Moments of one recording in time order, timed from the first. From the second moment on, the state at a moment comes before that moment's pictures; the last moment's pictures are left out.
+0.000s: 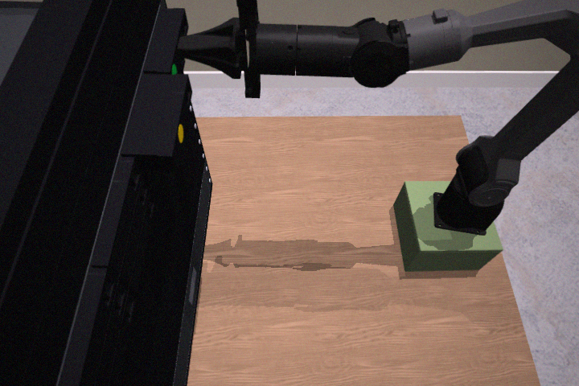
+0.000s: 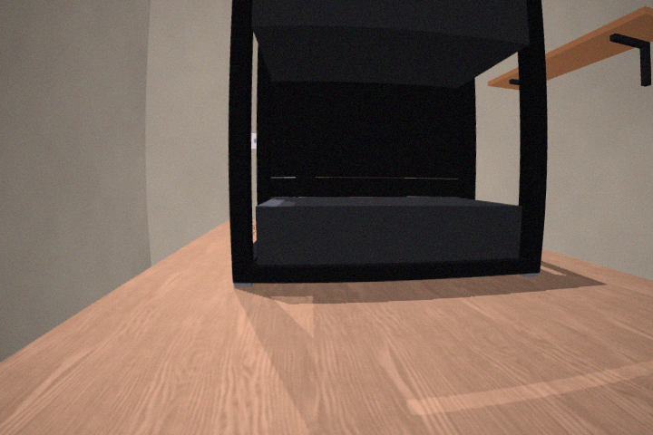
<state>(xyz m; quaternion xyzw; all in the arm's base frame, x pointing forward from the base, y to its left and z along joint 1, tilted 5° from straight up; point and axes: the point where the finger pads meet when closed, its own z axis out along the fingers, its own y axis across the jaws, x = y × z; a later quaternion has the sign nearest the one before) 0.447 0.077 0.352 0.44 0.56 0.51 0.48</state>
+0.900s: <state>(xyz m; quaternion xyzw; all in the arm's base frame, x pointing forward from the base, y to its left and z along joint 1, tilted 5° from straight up) 0.453 0.077 0.352 0.44 0.56 0.51 0.48</state>
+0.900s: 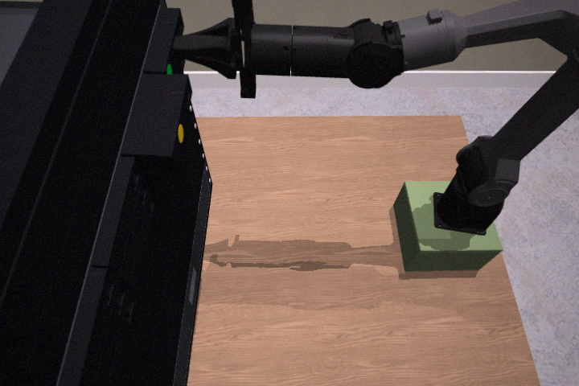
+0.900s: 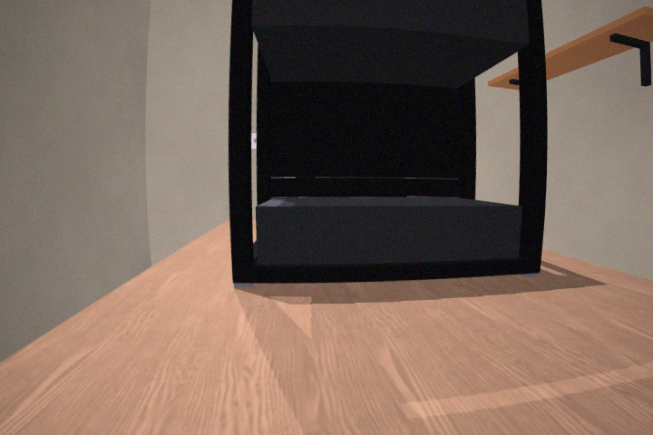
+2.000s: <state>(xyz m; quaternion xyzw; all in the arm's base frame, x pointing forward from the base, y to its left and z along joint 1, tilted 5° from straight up) 0.459 0.078 0.350 0.44 0.56 0.51 0.48</state>
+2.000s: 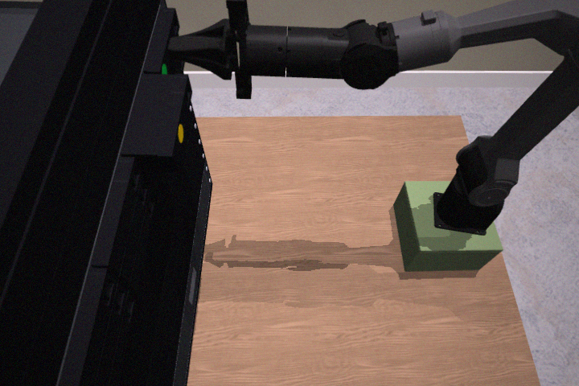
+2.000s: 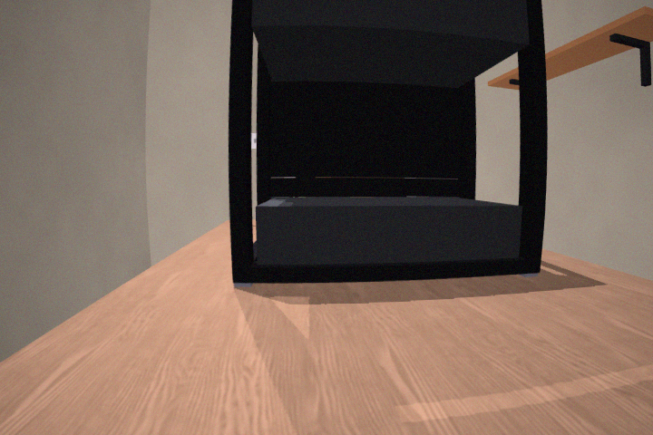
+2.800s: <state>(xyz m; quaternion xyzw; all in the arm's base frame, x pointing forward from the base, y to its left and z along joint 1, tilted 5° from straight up) 0.462 0.079 0.350 0.44 0.56 0.51 0.48</state>
